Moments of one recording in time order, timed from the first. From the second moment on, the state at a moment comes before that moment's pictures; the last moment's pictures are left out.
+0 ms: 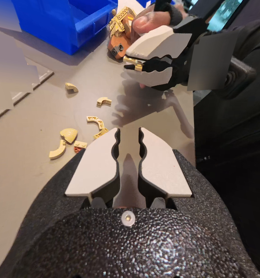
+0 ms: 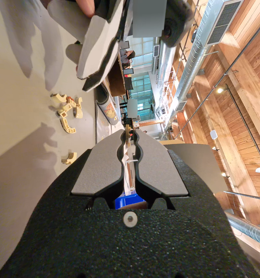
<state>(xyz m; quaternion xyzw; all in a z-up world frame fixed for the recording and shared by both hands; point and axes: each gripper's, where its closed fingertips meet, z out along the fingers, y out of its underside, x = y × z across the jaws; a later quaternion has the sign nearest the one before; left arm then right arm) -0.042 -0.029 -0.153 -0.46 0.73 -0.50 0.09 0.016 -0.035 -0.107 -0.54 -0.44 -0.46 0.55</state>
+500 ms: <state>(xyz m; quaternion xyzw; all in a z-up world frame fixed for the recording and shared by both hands) -0.028 -0.024 -0.189 -0.32 0.88 -0.28 0.22 0.015 -0.036 -0.107 -0.54 -0.44 -0.46 0.55</state>
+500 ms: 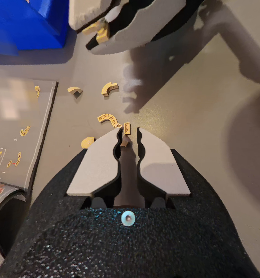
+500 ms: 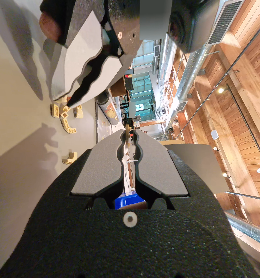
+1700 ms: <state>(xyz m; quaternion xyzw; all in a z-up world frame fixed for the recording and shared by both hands) -0.054 0.000 -0.148 -0.45 0.80 -0.36 0.18 0.013 -0.039 -0.106 -0.54 -0.44 -0.45 0.56</state>
